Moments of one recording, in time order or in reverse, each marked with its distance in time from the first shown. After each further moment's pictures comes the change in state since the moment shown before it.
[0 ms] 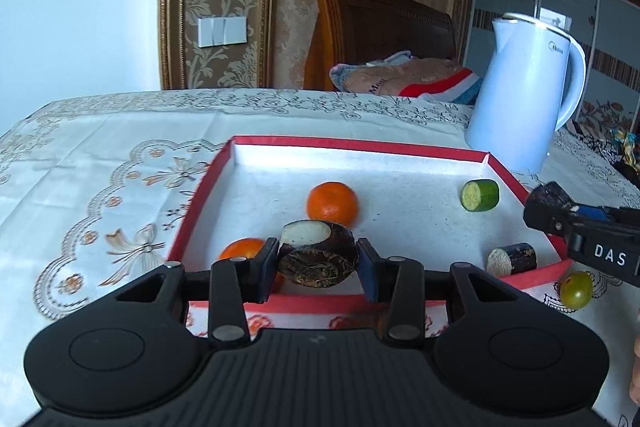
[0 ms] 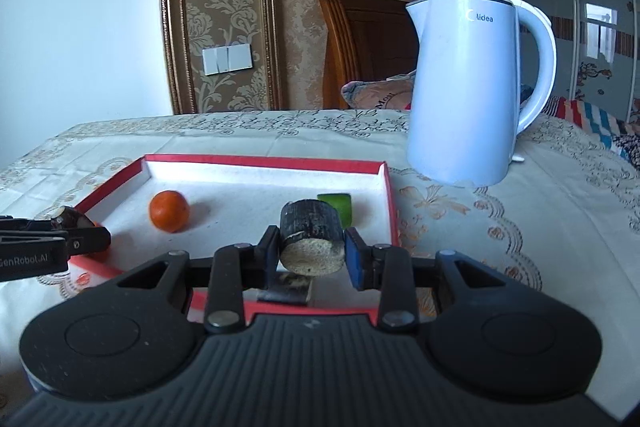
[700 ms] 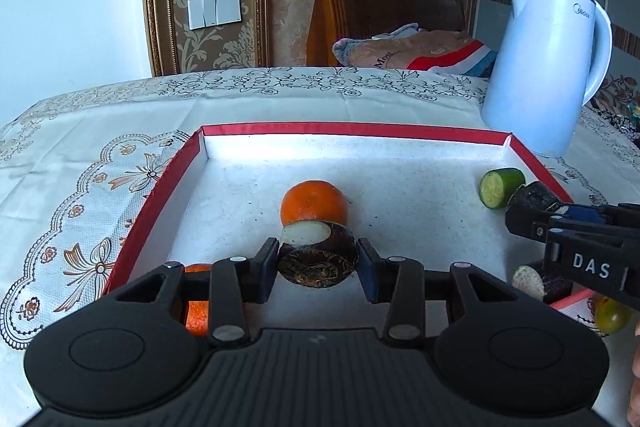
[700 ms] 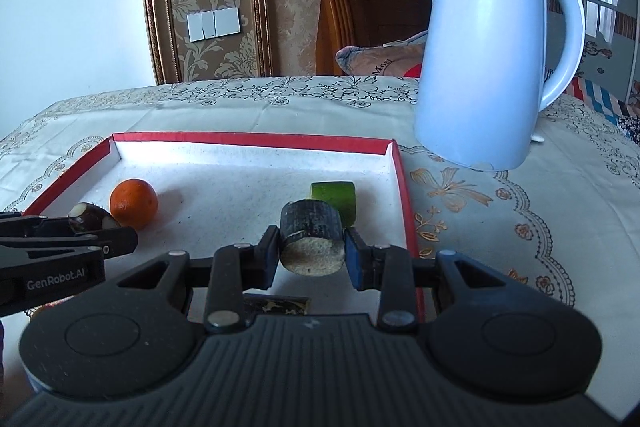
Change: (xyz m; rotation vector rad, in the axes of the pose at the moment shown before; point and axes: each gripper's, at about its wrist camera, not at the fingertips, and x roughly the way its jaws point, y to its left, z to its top) left arm 0.050 -0.023 0.010 0.030 0.065 0.058; right arm 0.055 0.001 0.004 0.014 0.116 -0.014
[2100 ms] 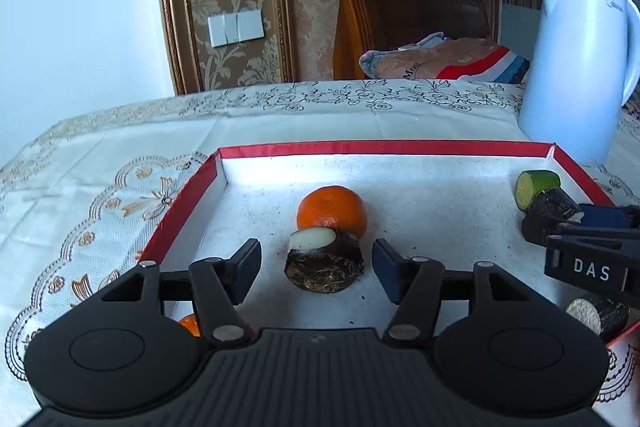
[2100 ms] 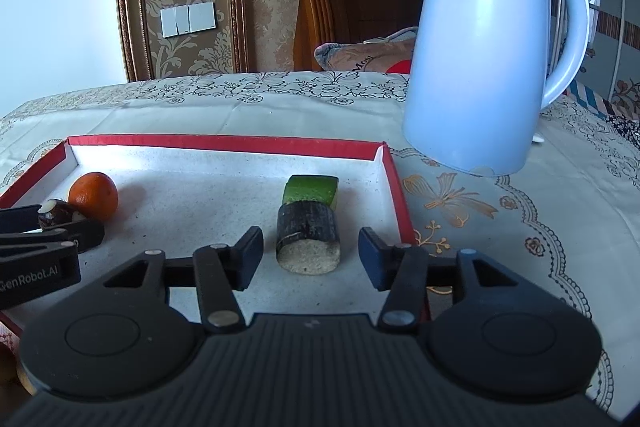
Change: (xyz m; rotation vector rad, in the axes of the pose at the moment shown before) left arm 0.022 -0.005 0.008 0.035 -0.058 0.102; right arm 0.039 0.000 0.005 -0.002 0.000 -0.068
